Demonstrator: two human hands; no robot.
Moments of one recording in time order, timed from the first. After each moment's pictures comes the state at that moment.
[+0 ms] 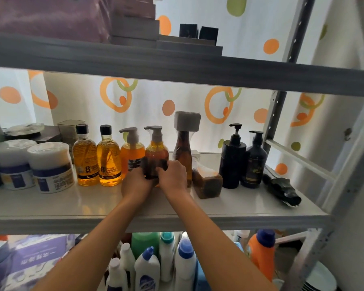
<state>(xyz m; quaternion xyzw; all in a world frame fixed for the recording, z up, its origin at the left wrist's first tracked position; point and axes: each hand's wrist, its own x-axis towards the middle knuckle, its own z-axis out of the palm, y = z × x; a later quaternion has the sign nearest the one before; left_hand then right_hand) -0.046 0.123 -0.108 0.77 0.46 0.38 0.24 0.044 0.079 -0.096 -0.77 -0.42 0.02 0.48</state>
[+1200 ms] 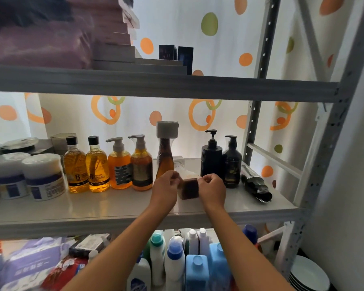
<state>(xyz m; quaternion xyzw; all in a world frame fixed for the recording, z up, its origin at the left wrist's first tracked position) 0.023 0.022 -0.095 0.78 0.31 0.42 0.35 0.146 -0.040 -0.109 -0.77 -0.24 0.02 0.59</state>
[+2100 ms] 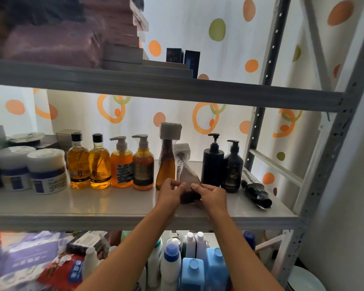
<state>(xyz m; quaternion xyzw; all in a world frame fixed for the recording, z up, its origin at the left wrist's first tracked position) 0.033 0.007 -0.102 0.64 0.36 0.36 0.57 0.149 -0.051 -0.117 -0.66 -0.24 0.21 0.68</state>
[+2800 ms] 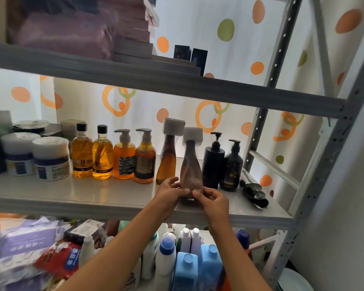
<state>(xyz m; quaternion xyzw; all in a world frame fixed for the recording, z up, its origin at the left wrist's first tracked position) 0.027 0.010 -0.112 0.54 0.30 0.32 0.72 0.131 -0.087 -0.130 -0.63 -0.29 0.17 0.70</state>
